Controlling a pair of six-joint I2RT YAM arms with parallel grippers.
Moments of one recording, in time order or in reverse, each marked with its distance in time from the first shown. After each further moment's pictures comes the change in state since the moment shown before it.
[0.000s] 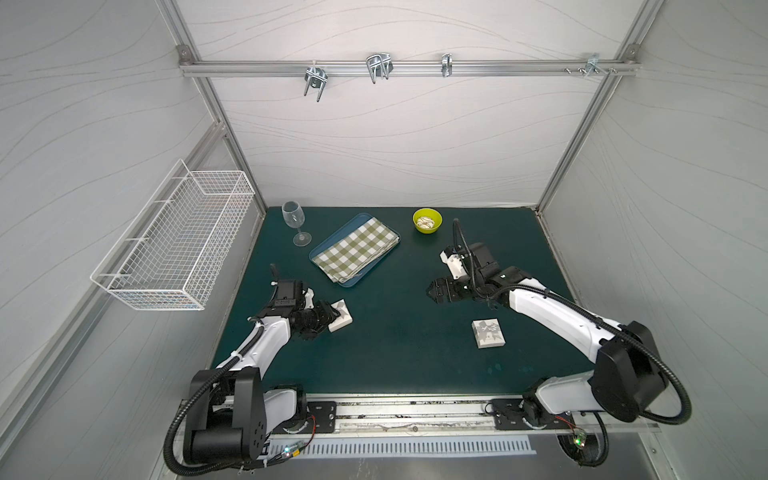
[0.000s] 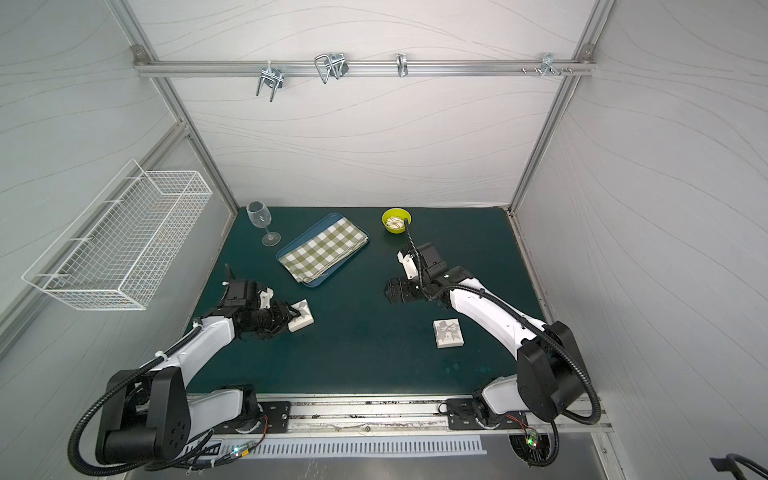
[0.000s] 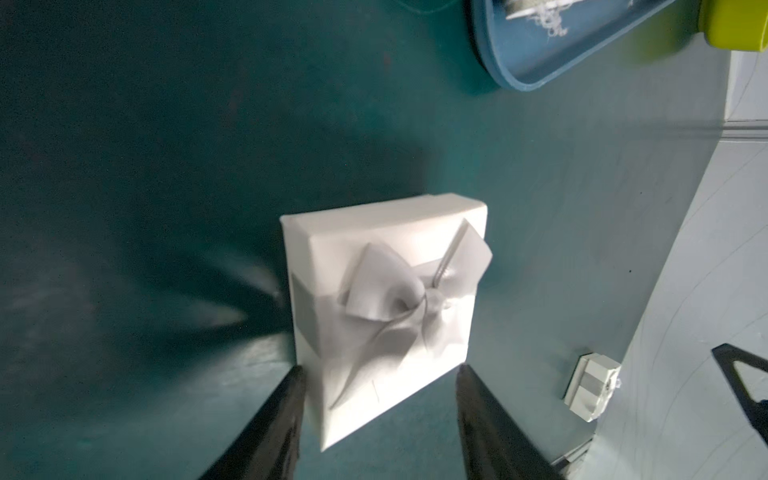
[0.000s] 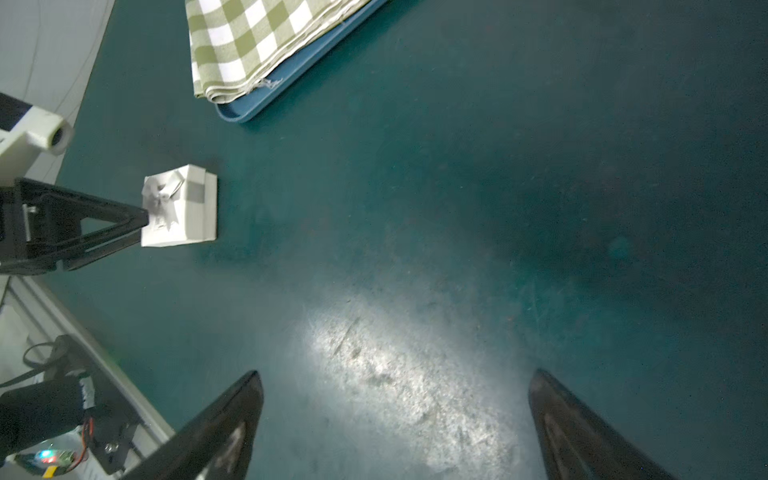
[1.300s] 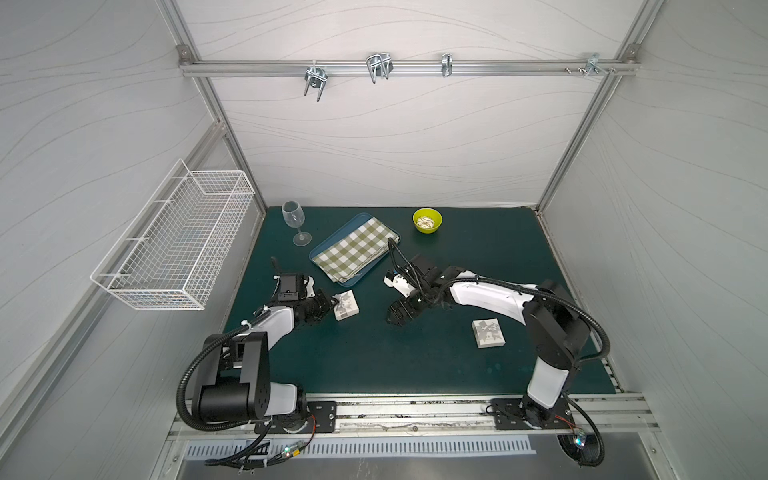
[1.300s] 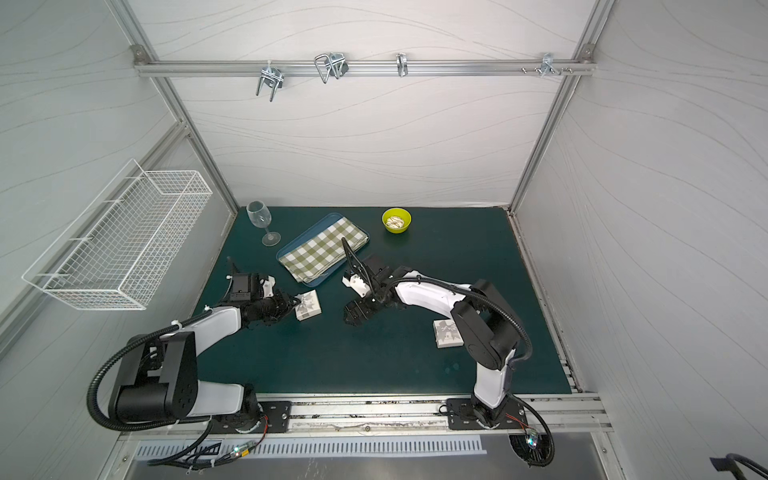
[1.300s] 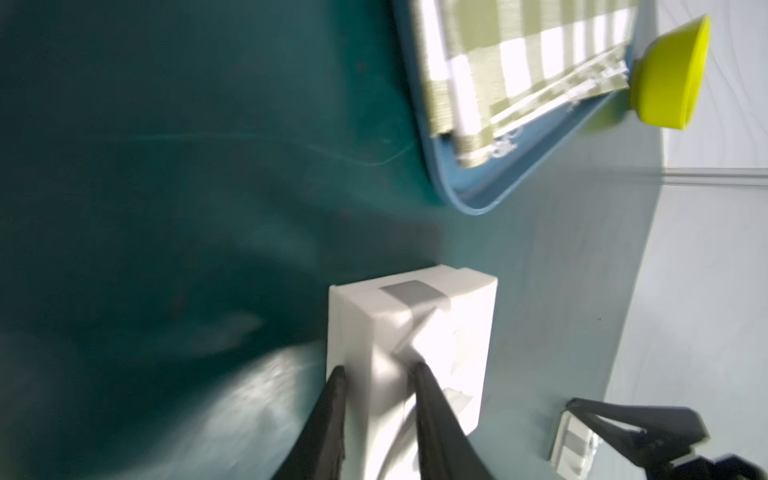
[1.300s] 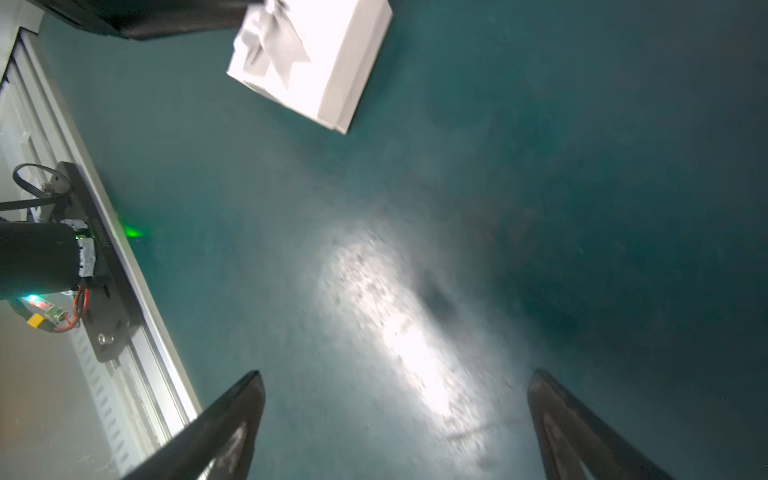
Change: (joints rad) left arm 0.016 0.209 0.031 0.310 0.028 -0.042; right arm 0.212 0.389 0.195 0.053 -0.162 -0.186
